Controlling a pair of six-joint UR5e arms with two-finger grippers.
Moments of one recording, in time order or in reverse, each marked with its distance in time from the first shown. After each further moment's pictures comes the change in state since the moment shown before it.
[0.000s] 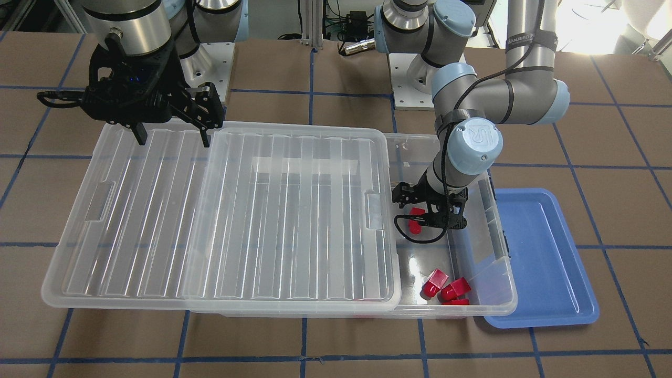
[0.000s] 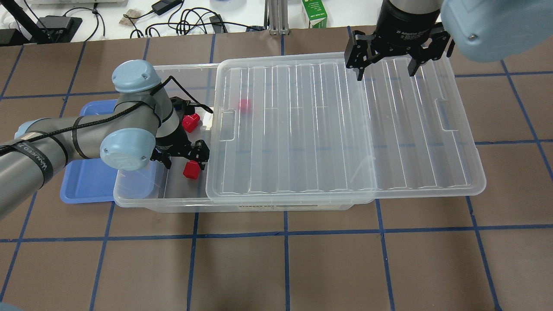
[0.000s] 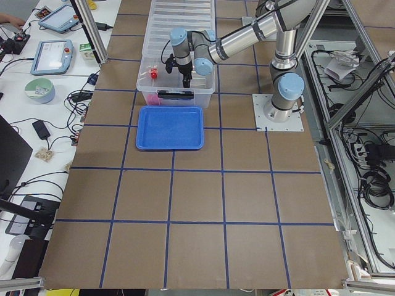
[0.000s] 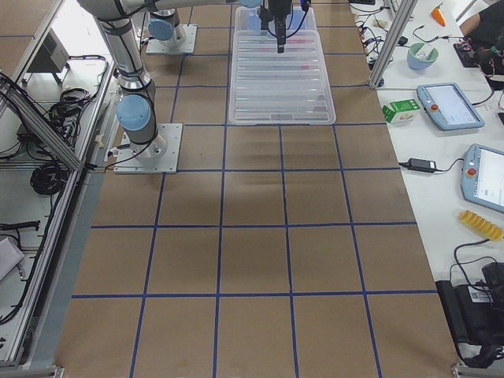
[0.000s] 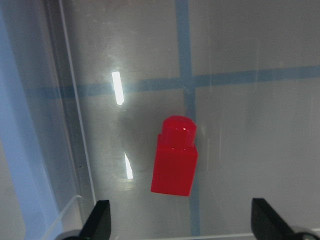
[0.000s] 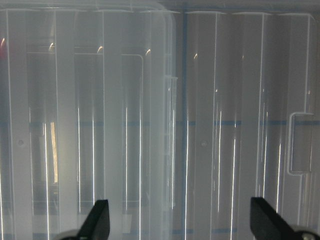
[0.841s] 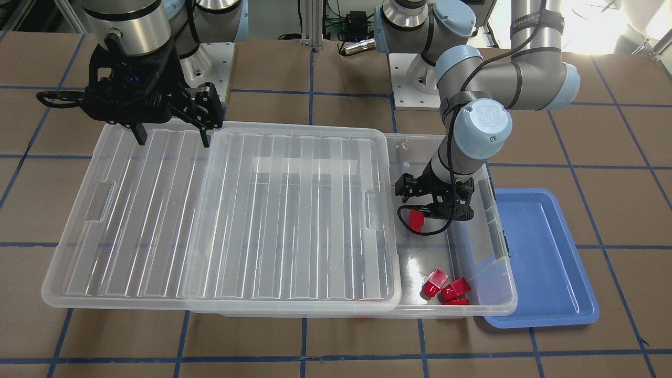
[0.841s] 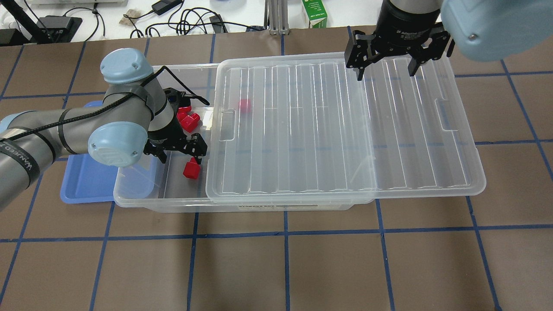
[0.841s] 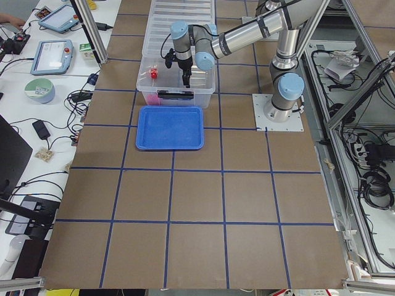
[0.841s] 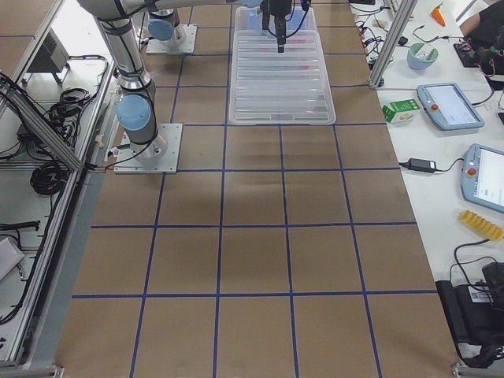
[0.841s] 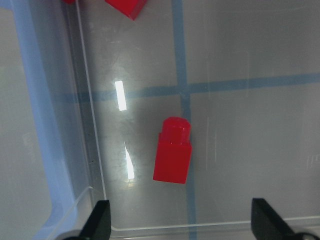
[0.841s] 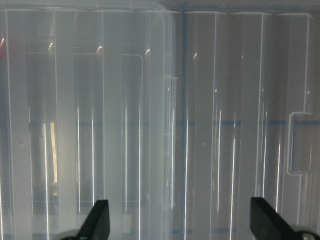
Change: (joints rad) left arm -0.001 0.057 0.019 -0.047 0.001 -0.001; right arm 0.000 0.001 -0.001 0.001 -0.001 0.001
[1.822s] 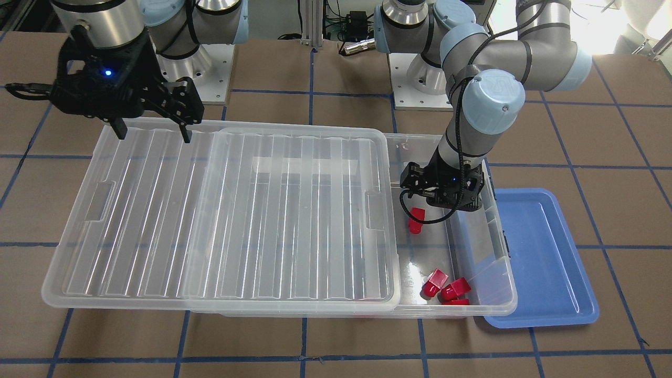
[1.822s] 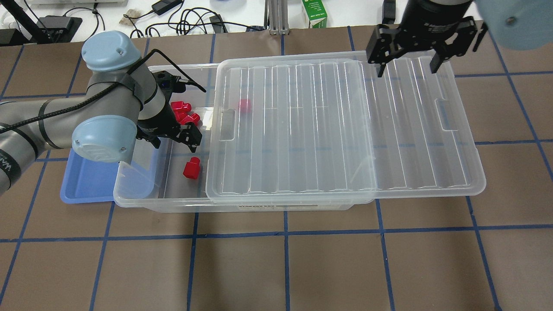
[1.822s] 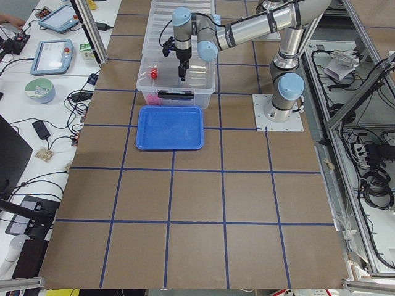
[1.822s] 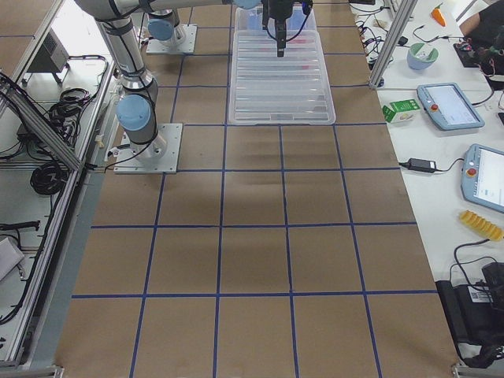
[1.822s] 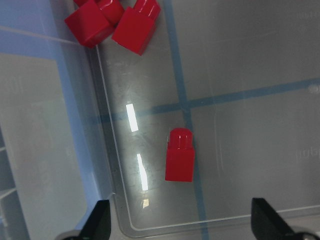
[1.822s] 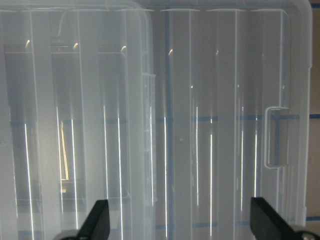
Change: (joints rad) left arm -0.002 0.061 0.032 -0.009 0.002 0.077; right arm -0.028 -0.011 -0.007 0.021 -0.003 -0.013
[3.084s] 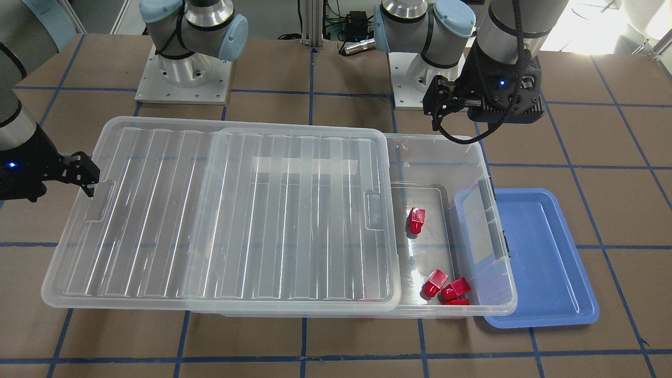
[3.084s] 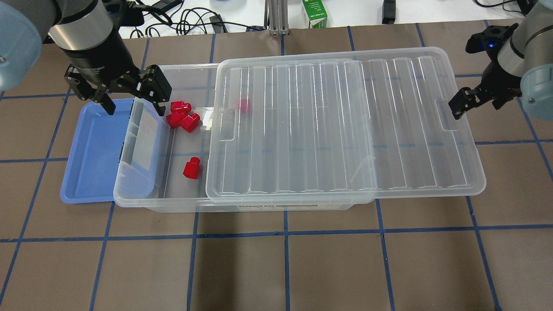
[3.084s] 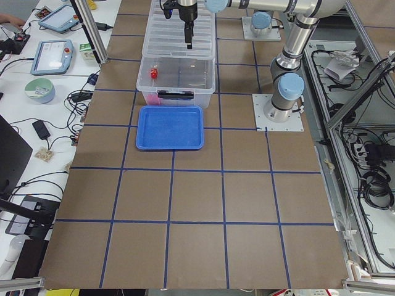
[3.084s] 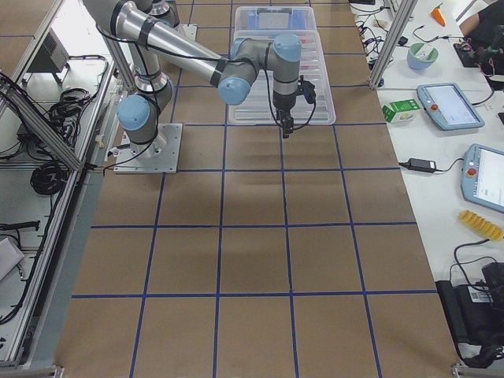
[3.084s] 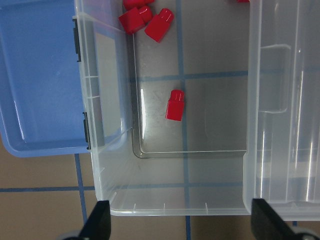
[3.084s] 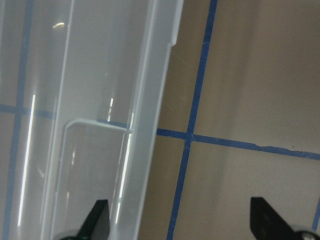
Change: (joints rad) left arm -0.026 0.130 0.380 -0.533 0.044 -0.131; right arm -0.419 0.023 0.365 -0.402 -0.006 -0.604
